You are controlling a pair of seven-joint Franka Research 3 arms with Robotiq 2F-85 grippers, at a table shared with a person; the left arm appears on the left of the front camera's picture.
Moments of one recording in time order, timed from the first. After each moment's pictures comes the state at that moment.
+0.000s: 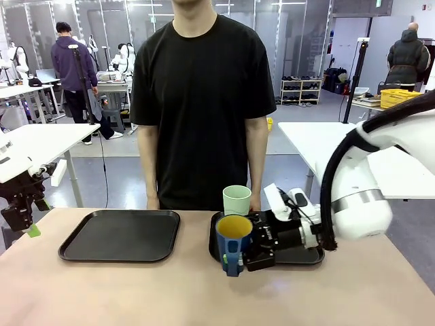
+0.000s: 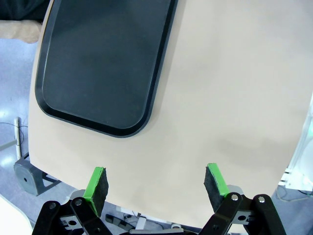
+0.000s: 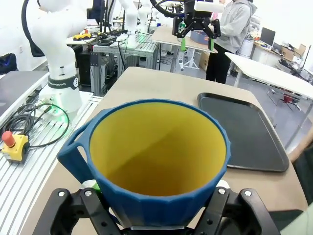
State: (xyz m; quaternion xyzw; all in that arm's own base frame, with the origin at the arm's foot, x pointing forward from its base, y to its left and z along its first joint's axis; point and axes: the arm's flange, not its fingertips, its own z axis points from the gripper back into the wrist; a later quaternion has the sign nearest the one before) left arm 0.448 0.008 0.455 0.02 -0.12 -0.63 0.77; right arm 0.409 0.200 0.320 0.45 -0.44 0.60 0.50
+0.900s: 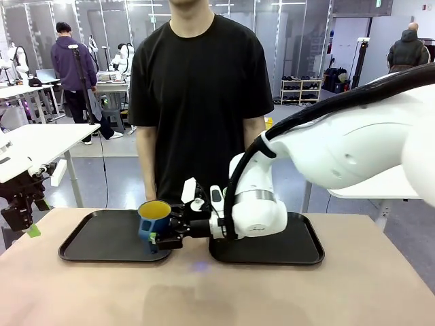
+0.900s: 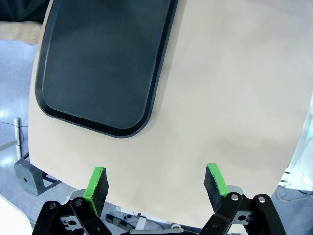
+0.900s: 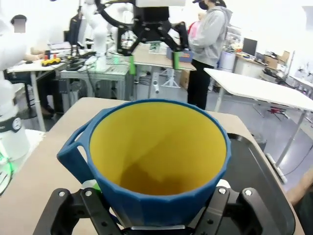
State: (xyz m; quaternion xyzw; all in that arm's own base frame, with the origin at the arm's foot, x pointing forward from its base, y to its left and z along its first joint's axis) left arm 0.448 0.008 0.455 0.02 -0.12 -0.63 0.77; right arm 0.482 0.392 0.291 0.46 -0.49 0.54 0.51
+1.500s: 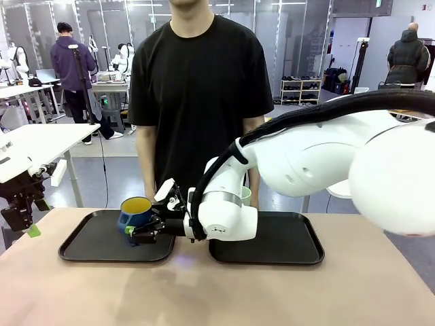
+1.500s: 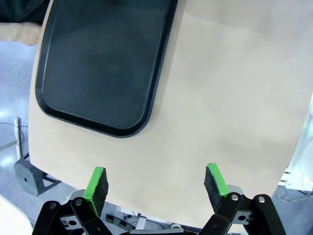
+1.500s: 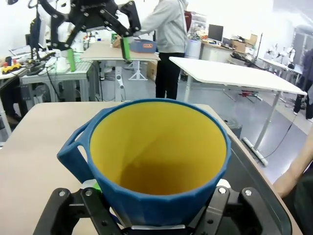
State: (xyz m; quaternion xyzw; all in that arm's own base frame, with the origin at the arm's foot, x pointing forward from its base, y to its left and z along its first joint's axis) left arm 0.448 0.007 0.455 0.02 -0.12 -0.63 0.77; right arm 0.506 0.454 0.274 0.41 -0.53 0.49 0.57
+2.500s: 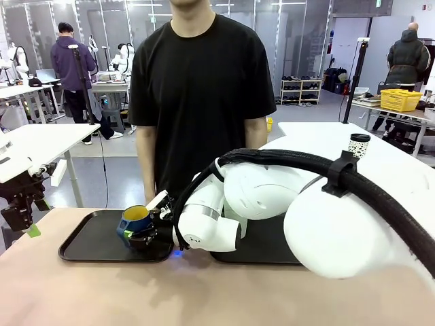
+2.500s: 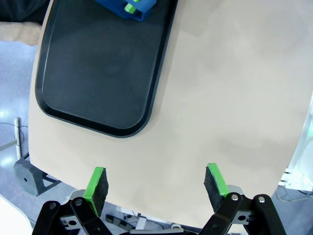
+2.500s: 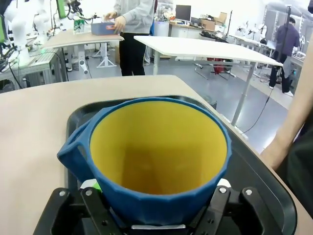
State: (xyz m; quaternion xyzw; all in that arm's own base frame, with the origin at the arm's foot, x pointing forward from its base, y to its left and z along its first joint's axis) left arm 0.448 0.008 0.455 0.02 -0.12 -0.63 0.77; right arm 0.545 0.479 0.216 0.35 -0.54 0.44 0.62
